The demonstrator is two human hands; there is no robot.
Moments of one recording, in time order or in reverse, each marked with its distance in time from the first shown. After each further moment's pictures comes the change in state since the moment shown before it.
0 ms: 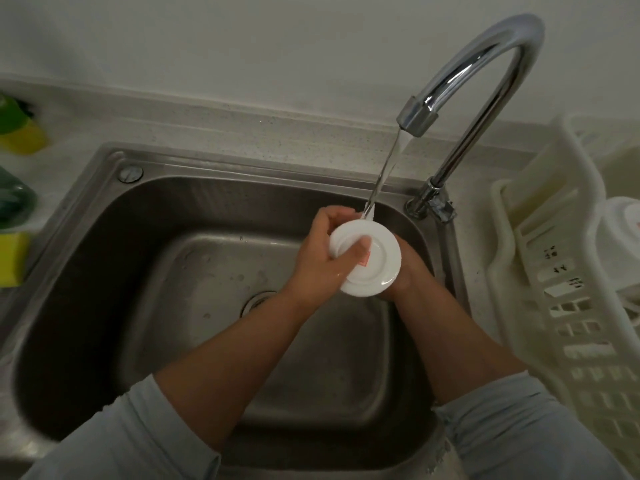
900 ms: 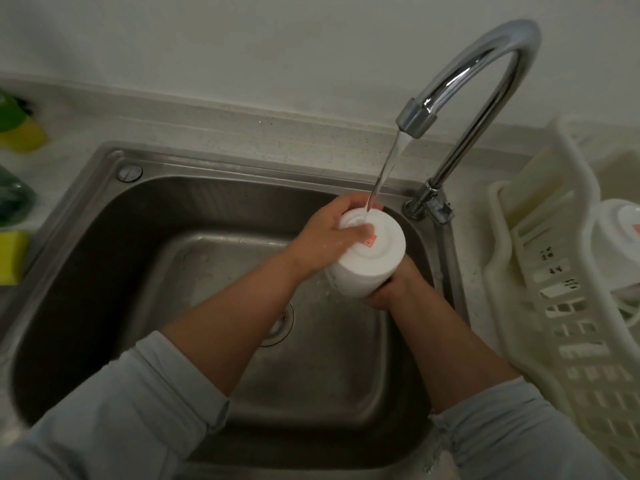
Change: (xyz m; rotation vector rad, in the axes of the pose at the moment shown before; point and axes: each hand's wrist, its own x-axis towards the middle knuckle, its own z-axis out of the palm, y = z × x) left_hand 0.039 0.007 -0.007 -0.020 -0.264 -0.094; right_hand -0.003 0.011 -0.001 0.090 -0.037 -0.109
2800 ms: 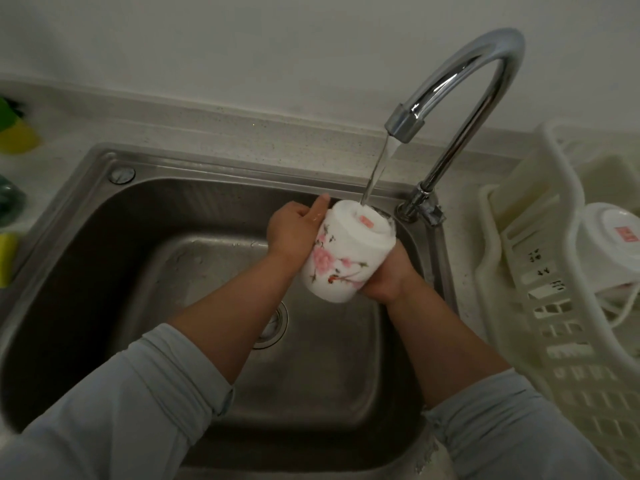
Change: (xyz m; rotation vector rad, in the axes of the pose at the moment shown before) left_hand 0.011 -0.015 -0.013 0.310 0.528 -0.183; right_hand -0.014 -0.008 0.010 -0.035 -0.337 -0.067
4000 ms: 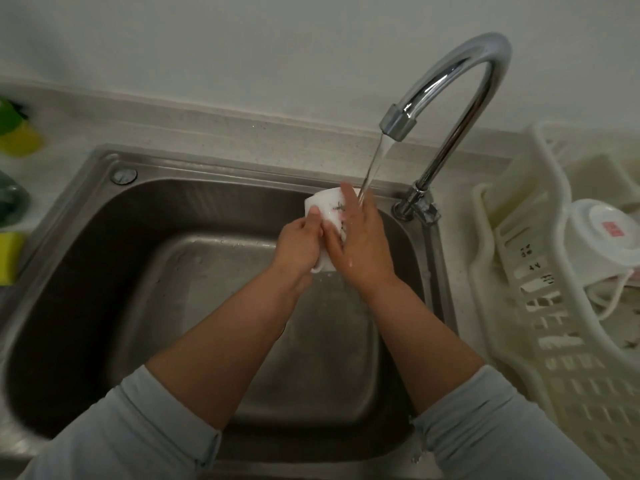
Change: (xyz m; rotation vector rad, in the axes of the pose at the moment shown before) left_hand -0.035 0.015 0.000 -0.456 -0.099 -0.264; right_hand 0.004 0.010 0.017 -1.495 0.410 -0.817
